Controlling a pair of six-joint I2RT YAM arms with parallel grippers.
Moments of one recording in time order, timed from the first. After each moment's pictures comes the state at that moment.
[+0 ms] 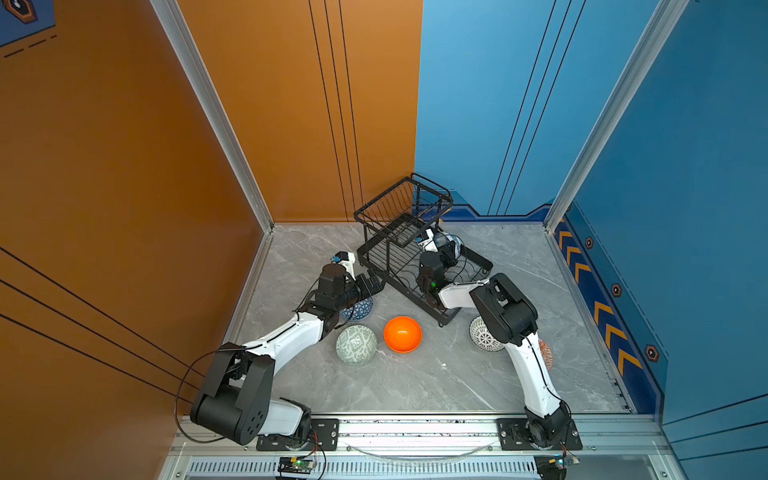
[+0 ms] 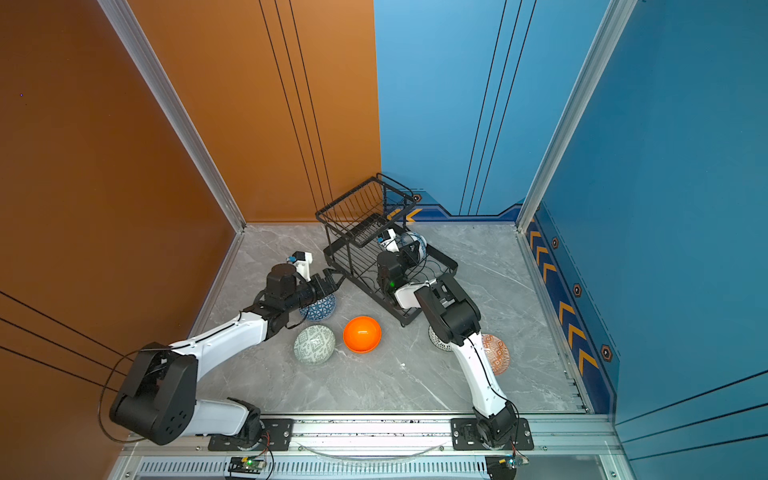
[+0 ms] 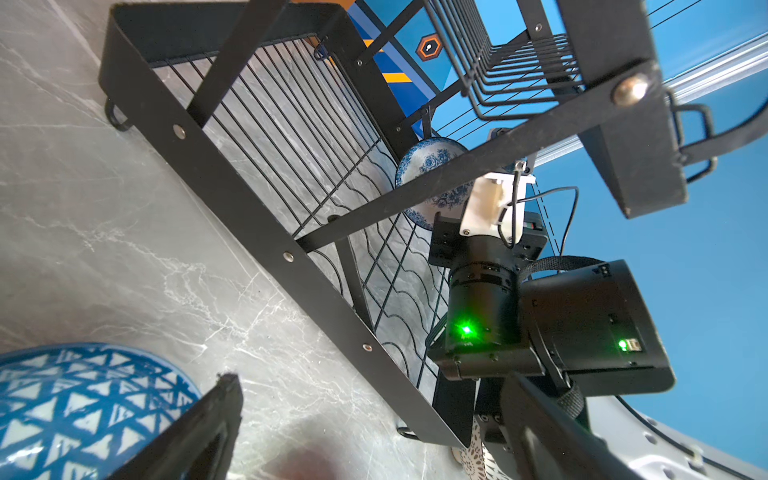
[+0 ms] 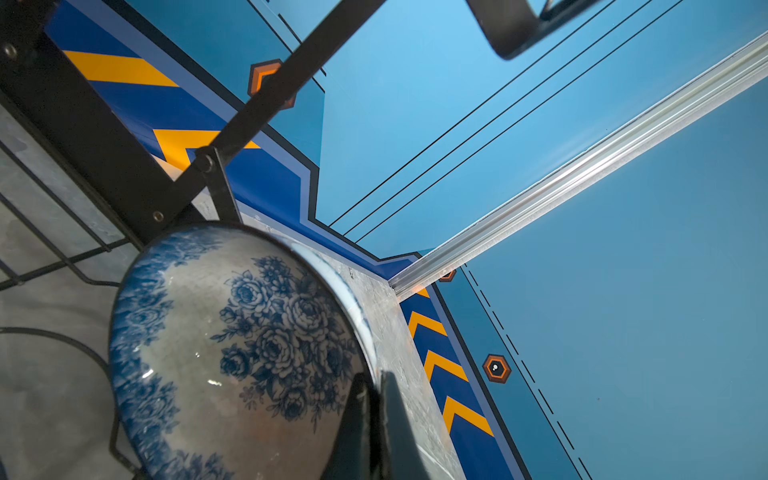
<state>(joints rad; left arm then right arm) -0.33 1.40 0.71 0.27 0.33 -0.81 0.59 2.32 1.40 0.90 1.17 -0.88</state>
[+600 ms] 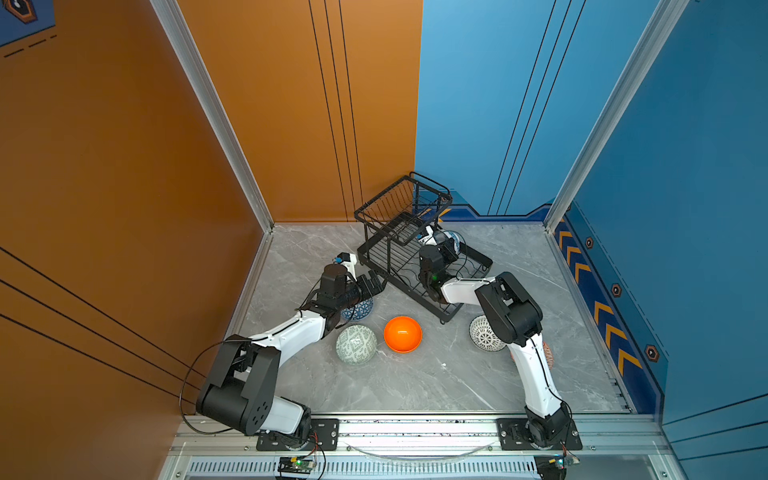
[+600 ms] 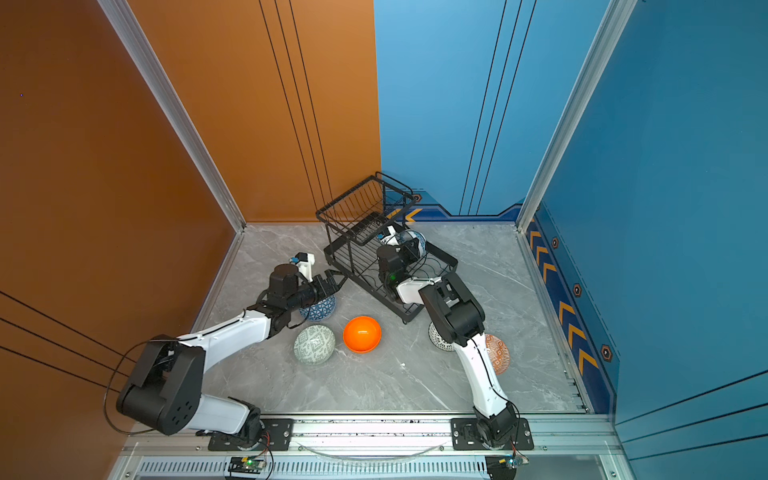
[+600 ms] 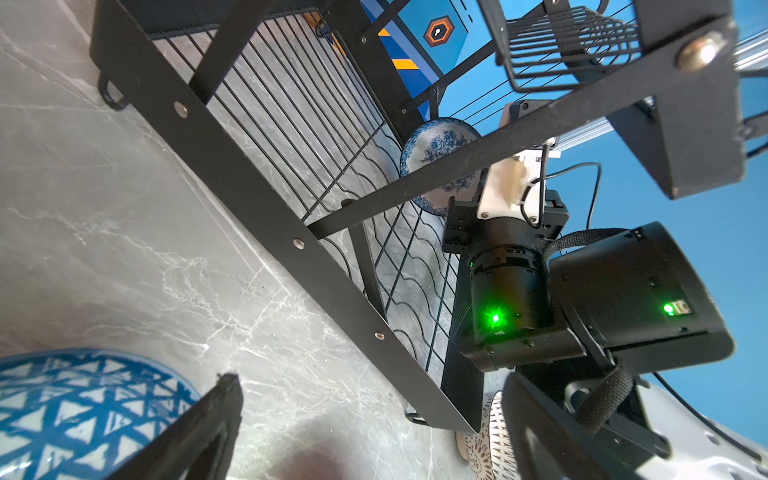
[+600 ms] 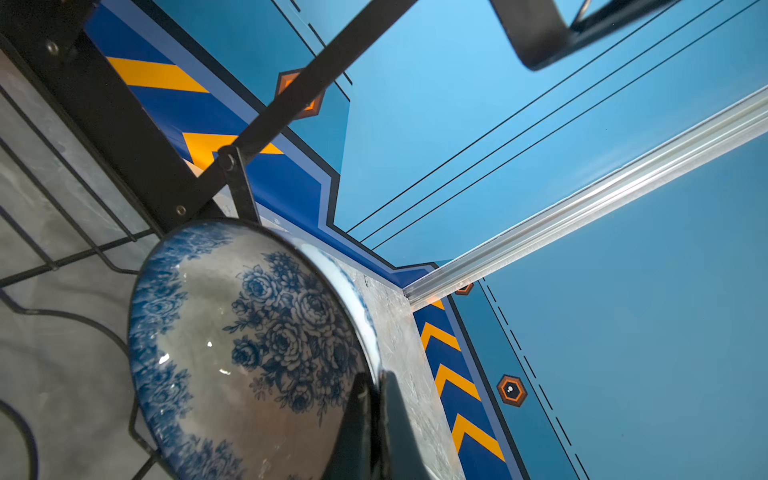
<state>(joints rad) -0.32 1.44 0.71 0.30 0.35 -0.81 0.57 2.29 1.43 0.69 1.08 -0.78</state>
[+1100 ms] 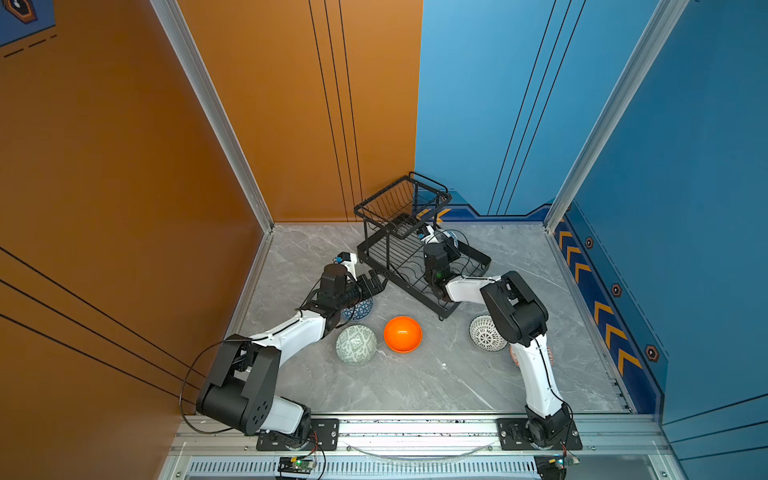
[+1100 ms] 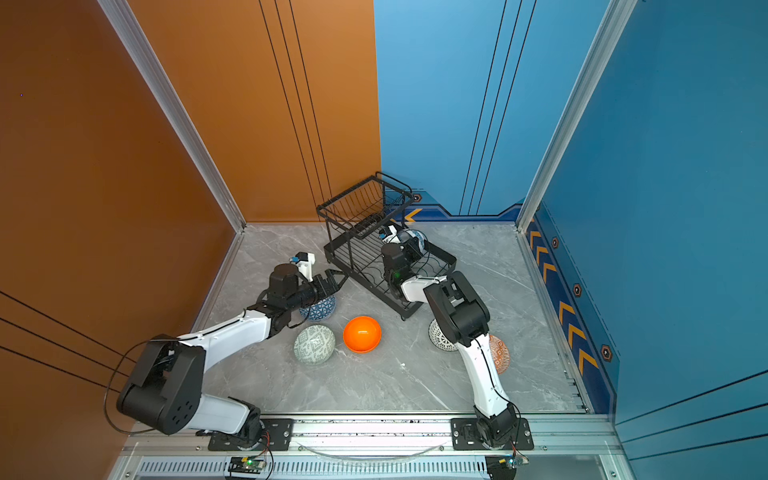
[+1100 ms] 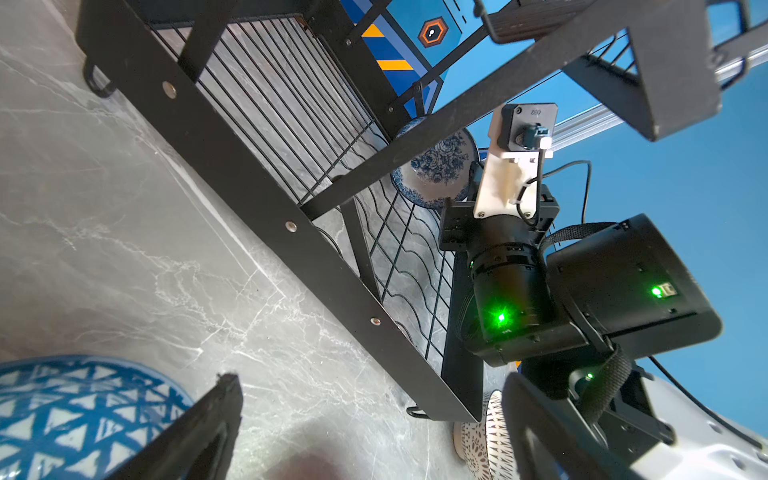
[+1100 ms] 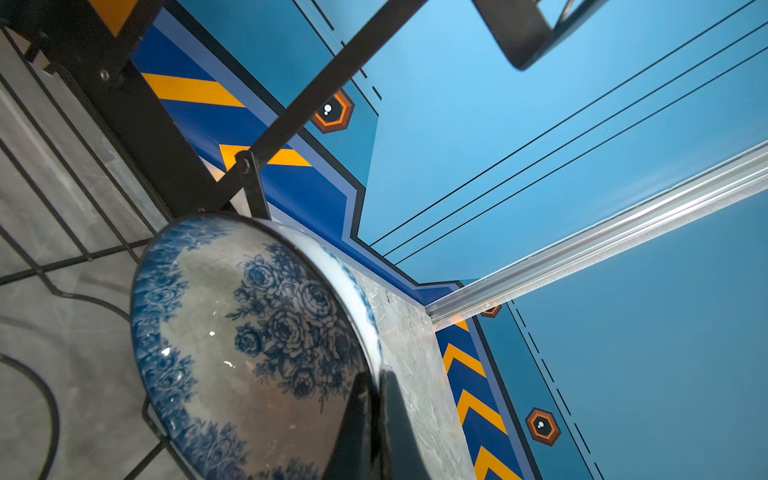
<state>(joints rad) -0.32 1.45 0.71 0.31 0.36 -0.81 0.55 2.26 1.41 0.64 0.96 -0.74</state>
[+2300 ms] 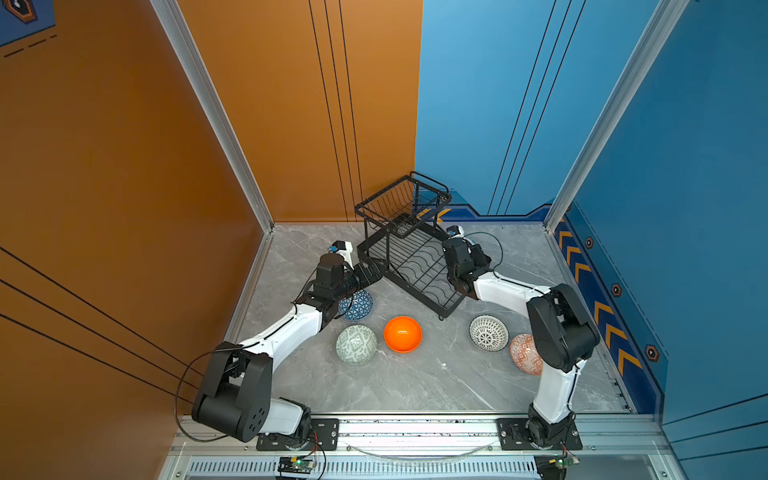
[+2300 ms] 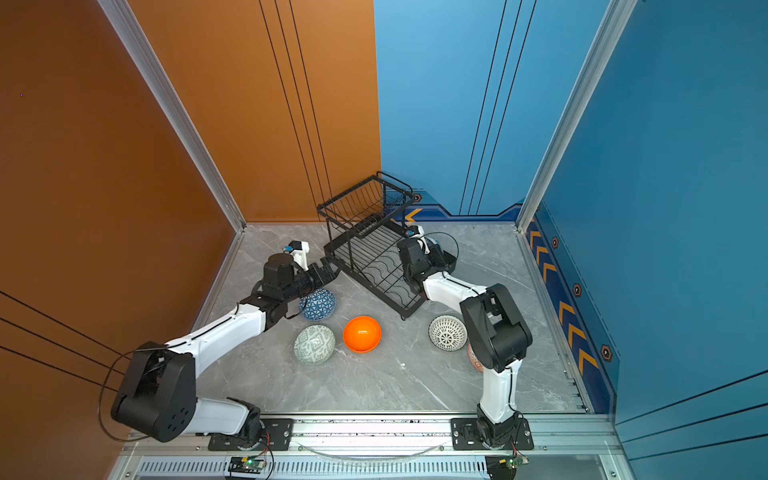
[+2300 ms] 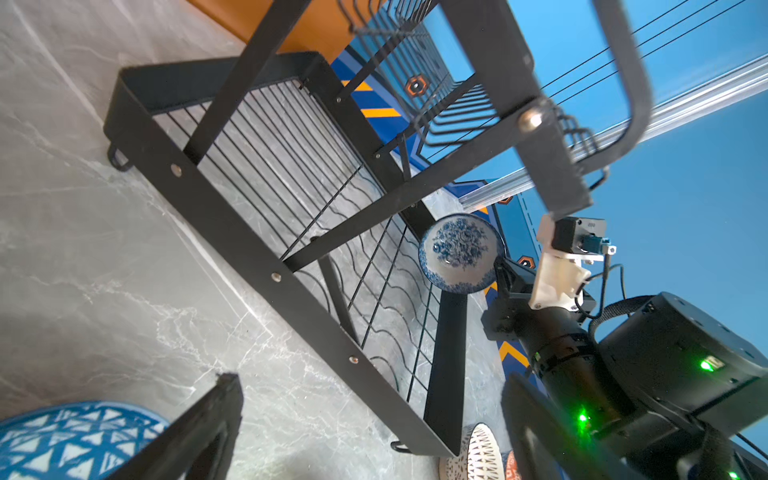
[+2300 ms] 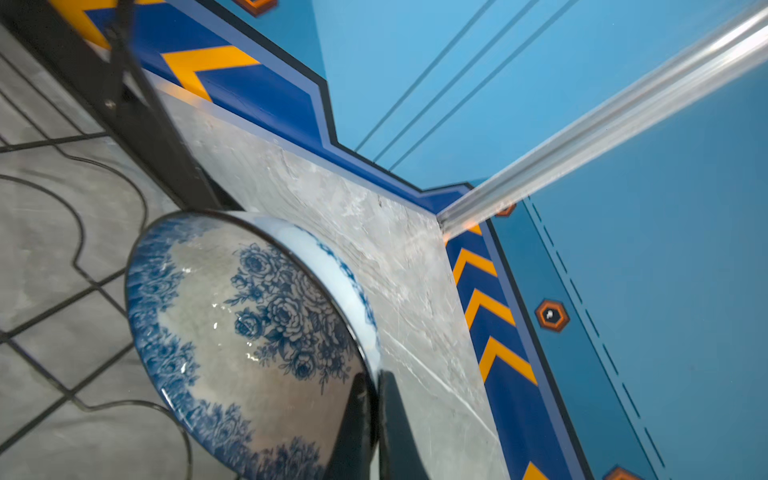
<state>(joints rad) -0.31 1.39 0.82 0.21 0.31 -0.82 0.45 1.85 1.24 0.00 0.90 -0.21</state>
